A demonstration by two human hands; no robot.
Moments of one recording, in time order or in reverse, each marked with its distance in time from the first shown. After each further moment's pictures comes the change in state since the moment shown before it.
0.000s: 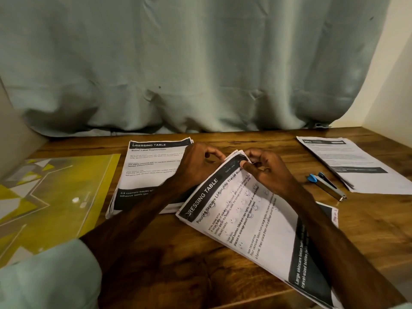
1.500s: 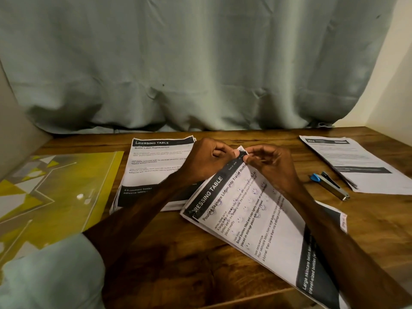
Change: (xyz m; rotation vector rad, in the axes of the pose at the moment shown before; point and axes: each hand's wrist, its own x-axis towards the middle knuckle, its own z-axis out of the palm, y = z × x) left_hand 0.000 0.017 -0.002 -0.273 -0.076 -0.042; right_hand 0.004 0.014 0.005 0.181 0.226 -0.006
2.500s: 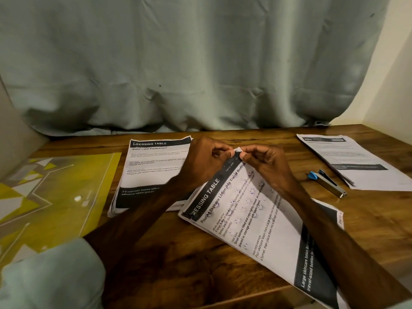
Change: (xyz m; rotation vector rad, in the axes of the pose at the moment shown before) left_hand -0.003 0.005 0.007 0.167 0.164 0.133; right_hand -0.001 -0.003 0.002 0.102 -0.077 -0.024
